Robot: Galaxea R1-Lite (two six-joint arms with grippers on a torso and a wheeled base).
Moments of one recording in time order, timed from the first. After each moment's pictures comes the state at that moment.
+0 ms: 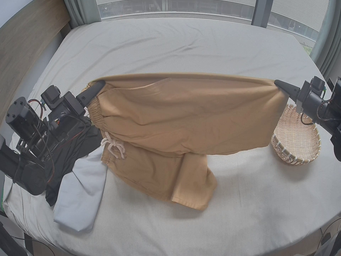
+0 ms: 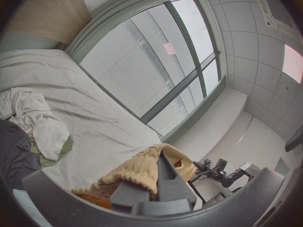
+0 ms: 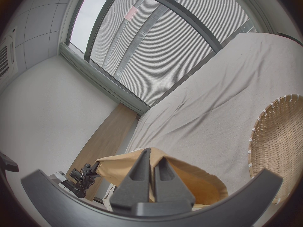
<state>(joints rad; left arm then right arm) -0.18 1.81 -0.63 -1.54 -0.45 -0.74 0.02 1.65 -0.80 -1.00 0.59 0.70</state>
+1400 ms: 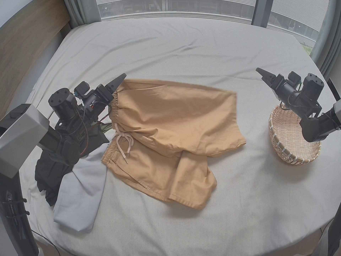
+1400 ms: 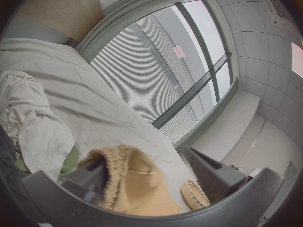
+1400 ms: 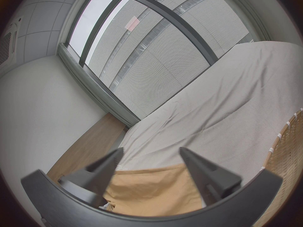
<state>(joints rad) -0.16 2.20 -1.16 -1.40 -0.37 -0.75 0.01 2.07 -1.19 -1.11 0.46 0.68</state>
